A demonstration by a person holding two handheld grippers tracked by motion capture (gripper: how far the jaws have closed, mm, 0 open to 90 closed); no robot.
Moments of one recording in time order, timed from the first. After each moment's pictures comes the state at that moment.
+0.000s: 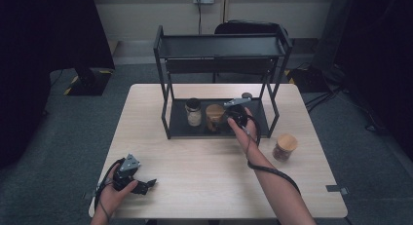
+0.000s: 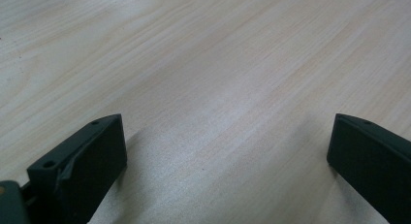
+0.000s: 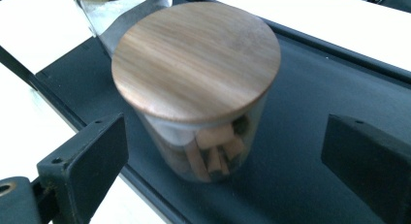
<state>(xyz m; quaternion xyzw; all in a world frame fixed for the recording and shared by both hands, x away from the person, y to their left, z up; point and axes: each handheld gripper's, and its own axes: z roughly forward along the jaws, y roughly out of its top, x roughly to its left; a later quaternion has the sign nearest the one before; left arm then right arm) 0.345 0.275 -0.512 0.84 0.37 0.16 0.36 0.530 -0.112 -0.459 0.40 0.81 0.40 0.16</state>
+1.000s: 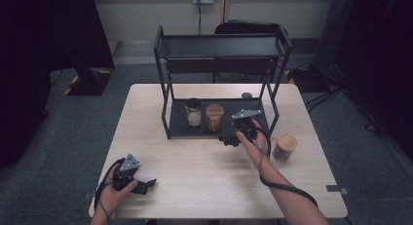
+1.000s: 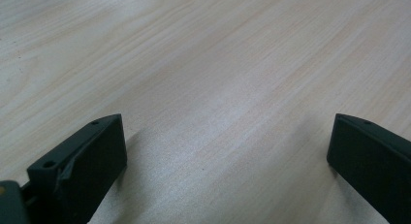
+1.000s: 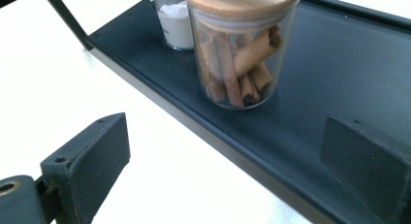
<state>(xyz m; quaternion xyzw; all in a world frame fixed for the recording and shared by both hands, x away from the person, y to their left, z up) 0.345 0.275 -0.512 0.84 0.37 0.16 0.36 0.479 -0.136 -0.460 0.39 0.81 0.41 0.13</state>
